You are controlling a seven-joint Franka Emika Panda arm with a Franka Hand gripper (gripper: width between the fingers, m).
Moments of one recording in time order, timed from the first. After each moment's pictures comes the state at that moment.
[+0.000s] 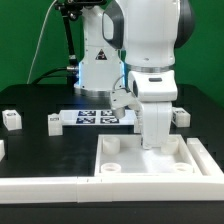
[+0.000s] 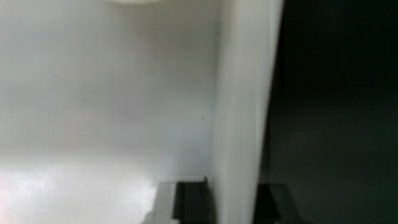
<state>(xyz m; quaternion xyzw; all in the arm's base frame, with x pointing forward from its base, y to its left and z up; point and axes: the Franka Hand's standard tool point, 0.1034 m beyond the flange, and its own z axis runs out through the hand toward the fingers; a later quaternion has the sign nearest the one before) 0.502 0.078 0.008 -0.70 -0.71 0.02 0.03</state>
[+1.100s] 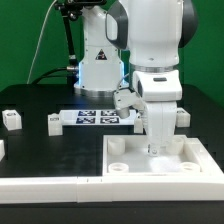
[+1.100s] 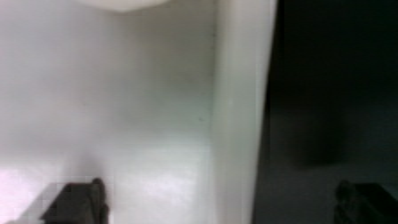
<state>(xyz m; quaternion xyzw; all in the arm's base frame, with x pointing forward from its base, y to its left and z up) 0.502 0.082 0.008 -0.70 -0.71 0.02 0.03</state>
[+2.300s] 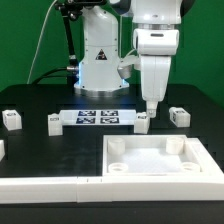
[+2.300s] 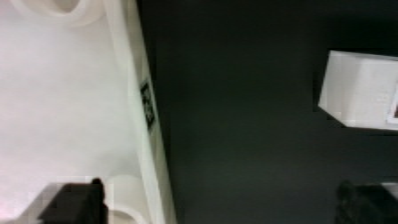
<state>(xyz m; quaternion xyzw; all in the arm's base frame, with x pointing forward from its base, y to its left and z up) 0.470 0.086 0.072 -0.76 -0.65 0.01 0.00</state>
